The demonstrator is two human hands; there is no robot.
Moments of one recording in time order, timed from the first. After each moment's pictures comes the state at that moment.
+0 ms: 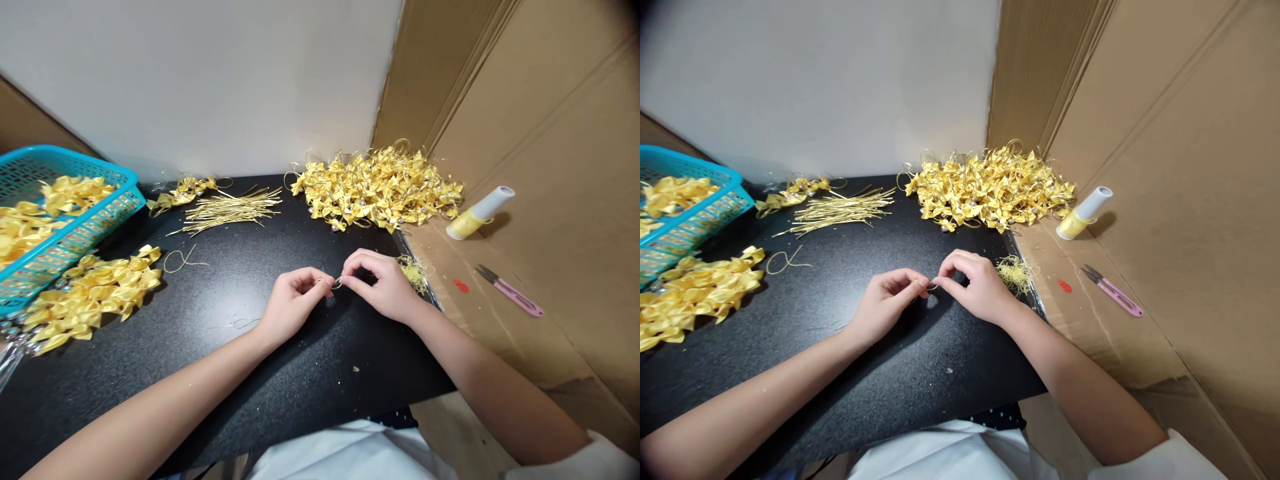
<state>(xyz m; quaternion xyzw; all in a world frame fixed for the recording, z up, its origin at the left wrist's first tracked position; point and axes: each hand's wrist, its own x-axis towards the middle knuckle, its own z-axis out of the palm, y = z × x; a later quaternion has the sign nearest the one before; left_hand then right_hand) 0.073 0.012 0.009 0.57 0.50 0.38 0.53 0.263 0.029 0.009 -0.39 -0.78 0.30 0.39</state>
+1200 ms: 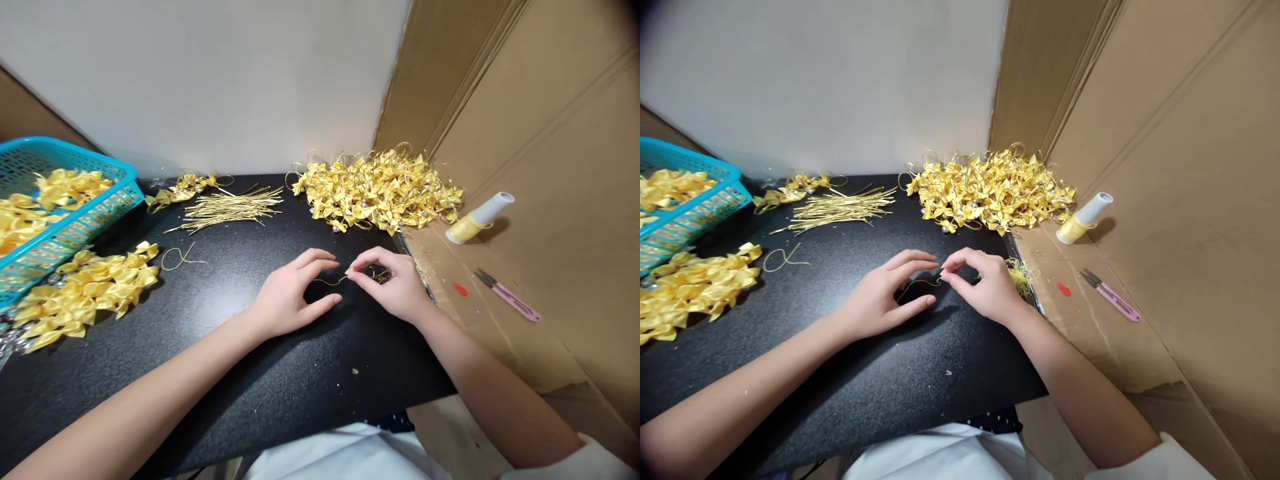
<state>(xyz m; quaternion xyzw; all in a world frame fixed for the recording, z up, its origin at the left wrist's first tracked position) 0.057 0.026 0.022 0.84 0.40 0.24 0.27 0.271 0.025 0.015 -0.43 -0.75 0.26 0.43</state>
